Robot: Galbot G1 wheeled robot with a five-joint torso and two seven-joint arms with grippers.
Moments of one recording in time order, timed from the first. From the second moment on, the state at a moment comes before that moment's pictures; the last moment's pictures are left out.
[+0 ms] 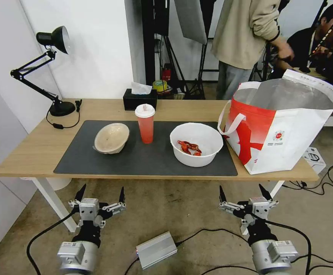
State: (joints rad) left arm 1.80 -1.50 -0.55 -2.30 0.00 0.00 0.00; right arm -1.80 1.50 0.55 2.30 0.00 0.00 0.00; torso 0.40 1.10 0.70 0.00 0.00
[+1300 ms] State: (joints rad) left arm 1.60 -1.58 -0.55 -2.05 0.02 -0.19 -0.06; right arm -1.57 1.43 0.62 2.04 -0.10 0.06 0.09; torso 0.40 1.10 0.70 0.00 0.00
